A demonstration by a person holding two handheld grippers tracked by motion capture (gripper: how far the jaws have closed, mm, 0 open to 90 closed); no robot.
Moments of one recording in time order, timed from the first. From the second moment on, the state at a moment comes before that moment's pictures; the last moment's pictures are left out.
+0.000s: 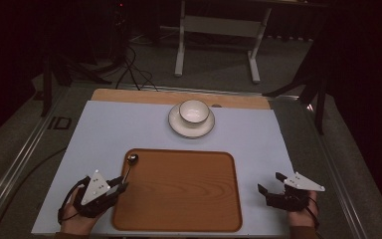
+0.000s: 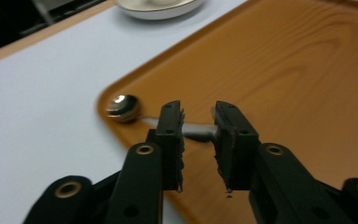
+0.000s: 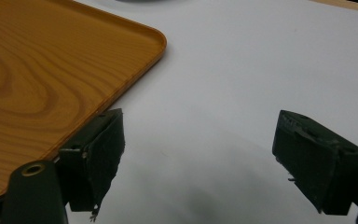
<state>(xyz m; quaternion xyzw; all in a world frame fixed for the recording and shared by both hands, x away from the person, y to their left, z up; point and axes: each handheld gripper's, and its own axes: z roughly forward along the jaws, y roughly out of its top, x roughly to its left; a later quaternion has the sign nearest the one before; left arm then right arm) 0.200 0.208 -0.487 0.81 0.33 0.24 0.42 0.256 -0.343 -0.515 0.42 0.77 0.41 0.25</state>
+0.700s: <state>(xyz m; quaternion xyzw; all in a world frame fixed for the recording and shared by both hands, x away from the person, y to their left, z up) 0.228 0.220 -0.472 0.78 0.38 0.27 0.43 0.255 -0.344 -0.514 0.41 0.77 0.42 0.25</state>
